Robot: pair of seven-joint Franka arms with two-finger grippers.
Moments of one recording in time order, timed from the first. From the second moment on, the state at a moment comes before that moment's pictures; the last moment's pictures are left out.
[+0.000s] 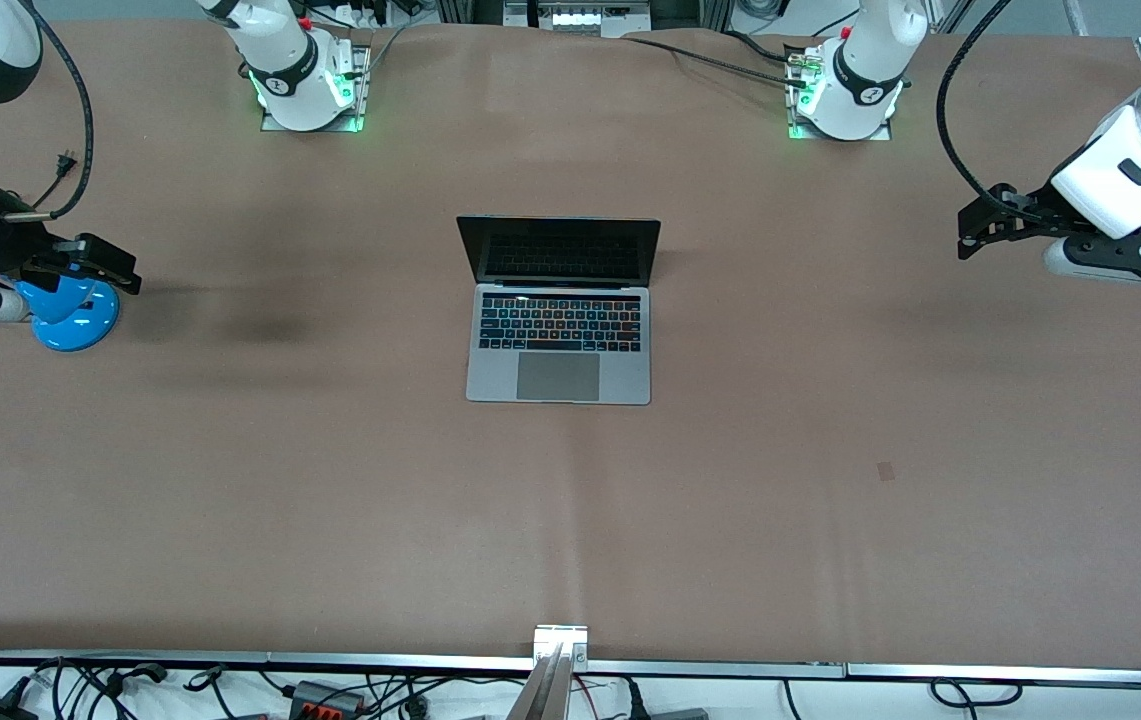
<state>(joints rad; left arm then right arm) -0.07 0.03 -0.04 -1.57 -0.01 1.57 0.00 -0.12 0.08 0.14 -1.63 -0.01 1.68 0.04</state>
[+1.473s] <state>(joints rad) -0.10 0.10 -0.05 -1.57 -0.01 1.57 0.00 -0.13 0.09 0.14 -1.59 -0.01 1.64 0.04</state>
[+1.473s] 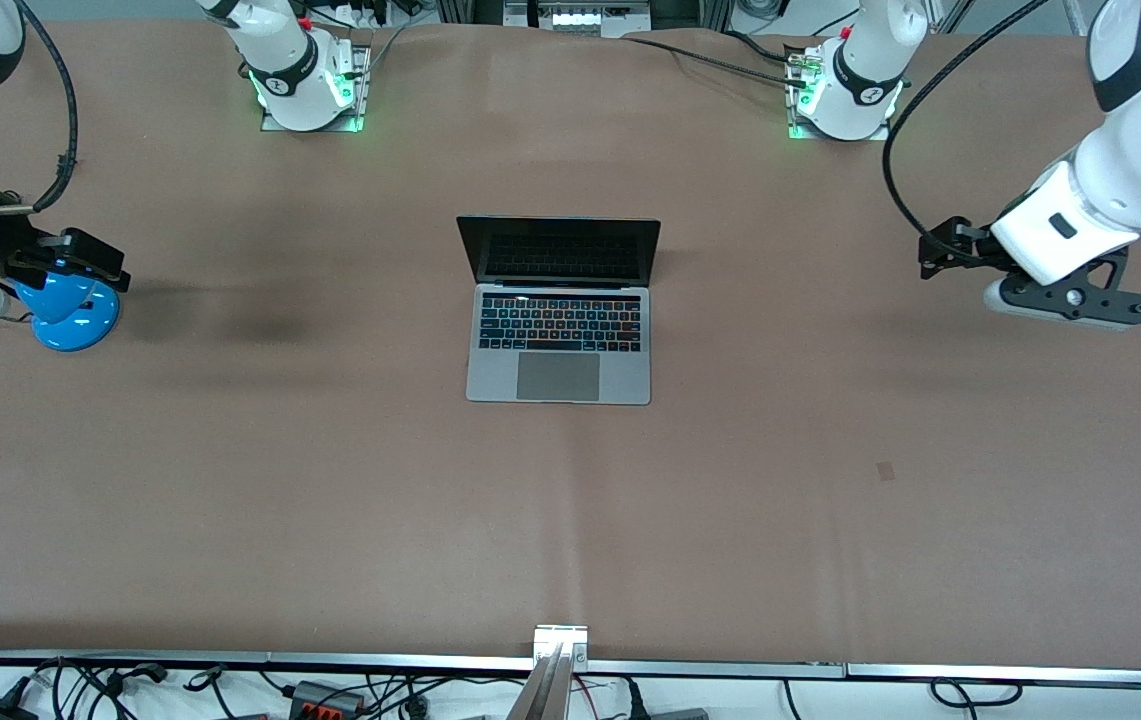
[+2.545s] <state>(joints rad) -0.10 0.14 -0.04 -1.51 -0.01 1.58 0.00 -0.11 0.10 0.15 -1.58 0.00 1.55 0.04</state>
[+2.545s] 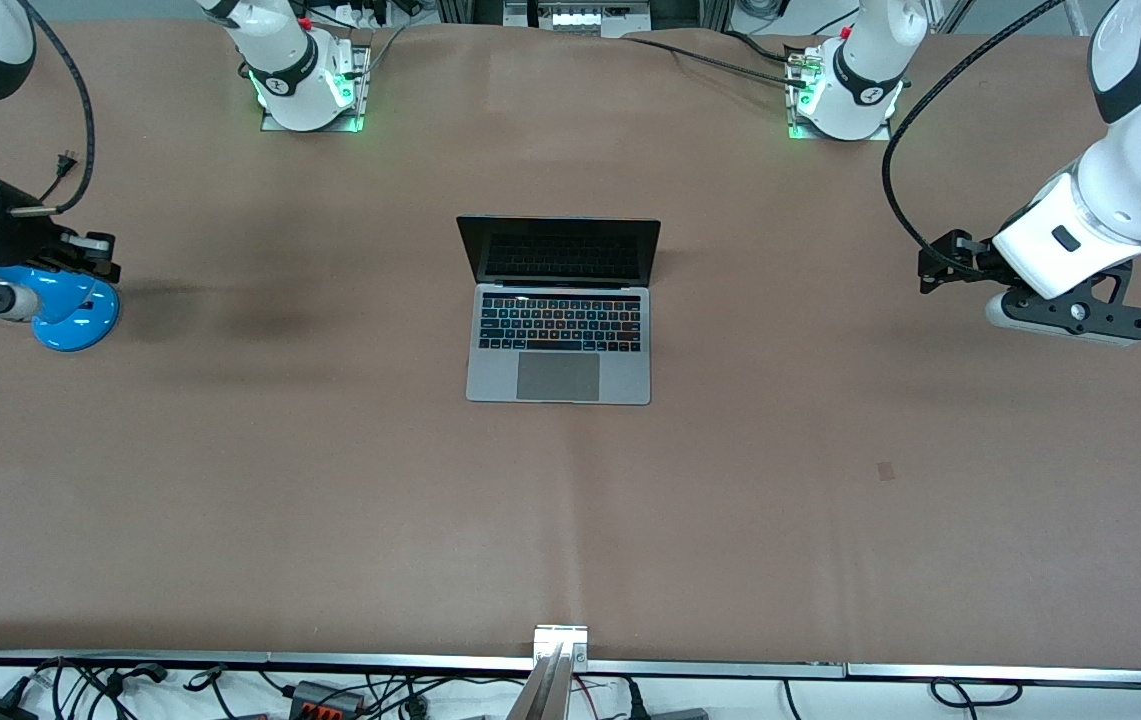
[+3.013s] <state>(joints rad) -0.10 0.20 -0.04 -1.51 -0.01 1.58 0.00 -0.04 0.10 0.15 -1.58 0.06 1.46 0.08</state>
